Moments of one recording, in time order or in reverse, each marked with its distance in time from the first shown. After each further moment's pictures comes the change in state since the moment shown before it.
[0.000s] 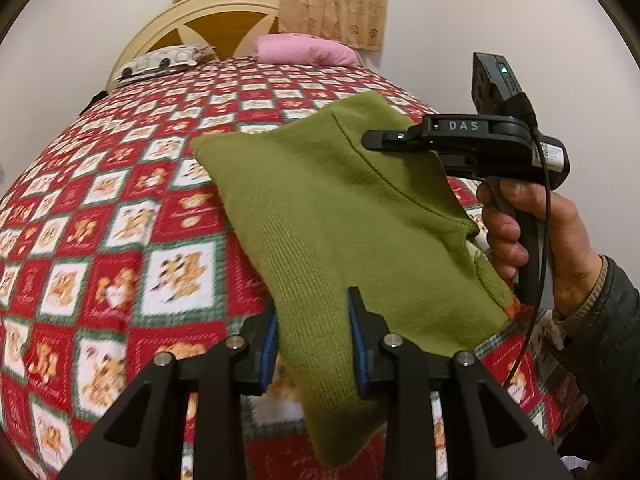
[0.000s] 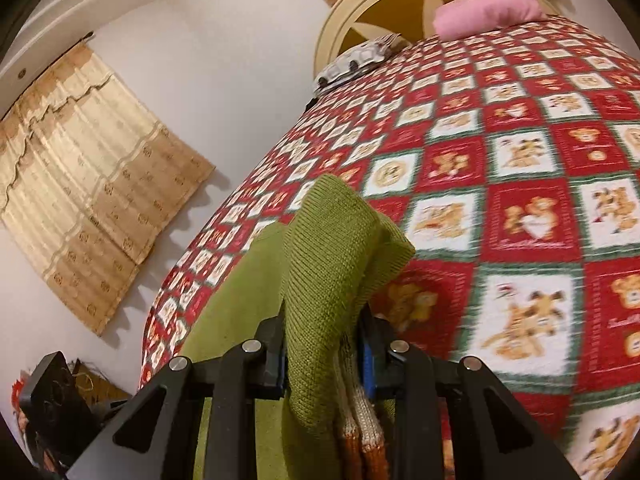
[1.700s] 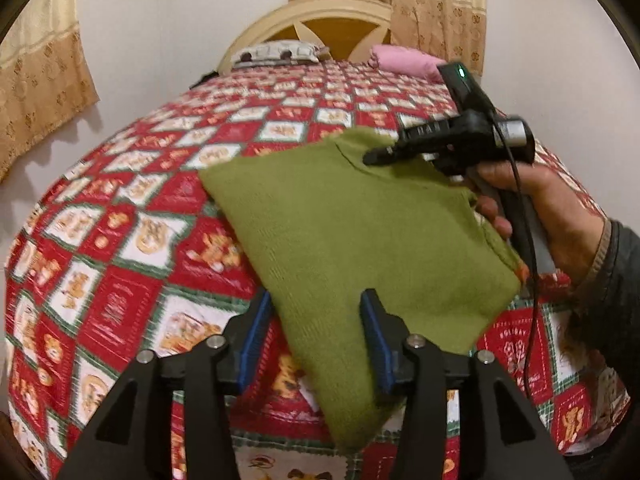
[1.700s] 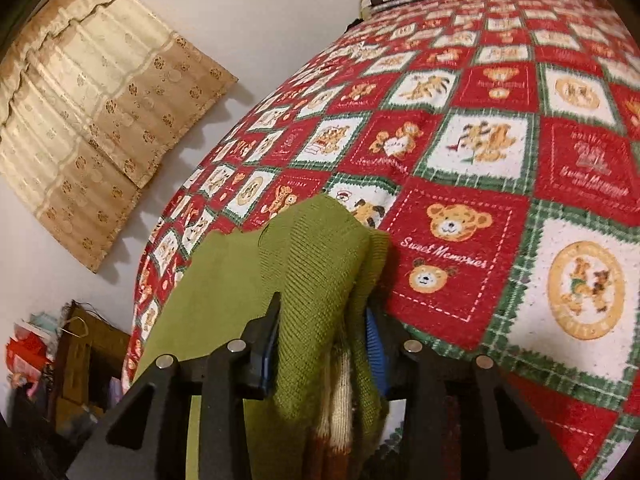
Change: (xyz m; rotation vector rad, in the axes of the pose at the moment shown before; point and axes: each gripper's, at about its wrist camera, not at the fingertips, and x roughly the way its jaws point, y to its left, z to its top) left arm -0.069 0.132 -0.090 -0.166 -0.072 0.303; right arm 0.197 0.113 -0.031 -0.124 0.258 0.022
